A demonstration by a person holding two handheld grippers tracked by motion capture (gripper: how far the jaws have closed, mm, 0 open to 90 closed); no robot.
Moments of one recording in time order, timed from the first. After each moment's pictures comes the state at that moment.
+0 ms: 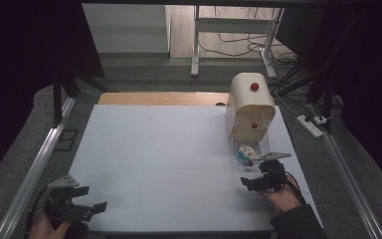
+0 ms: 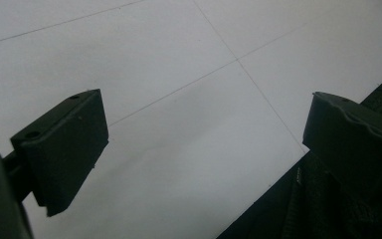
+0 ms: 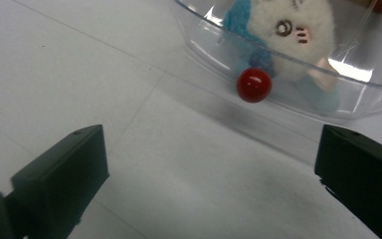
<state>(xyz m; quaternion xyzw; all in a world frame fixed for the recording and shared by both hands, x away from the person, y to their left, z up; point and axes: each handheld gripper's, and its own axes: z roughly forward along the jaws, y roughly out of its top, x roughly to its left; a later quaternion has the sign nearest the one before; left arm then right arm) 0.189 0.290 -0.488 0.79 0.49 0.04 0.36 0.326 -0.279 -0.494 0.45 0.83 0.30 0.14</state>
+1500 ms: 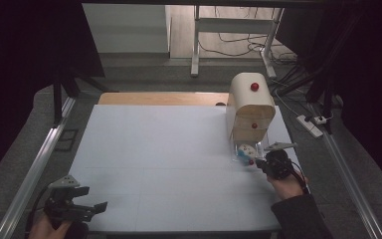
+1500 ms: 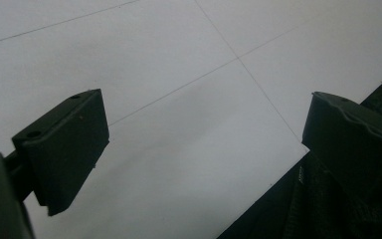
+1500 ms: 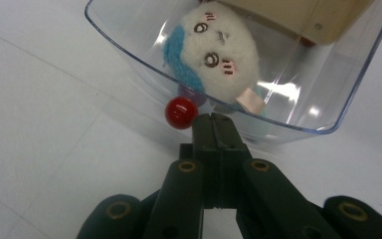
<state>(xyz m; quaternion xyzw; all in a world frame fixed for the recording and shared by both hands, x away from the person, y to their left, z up) 0.189 0.289 -0.488 0.79 0.49 0.04 0.36 0.352 -0.295 -0.480 0.44 0.83 0.29 0.18</state>
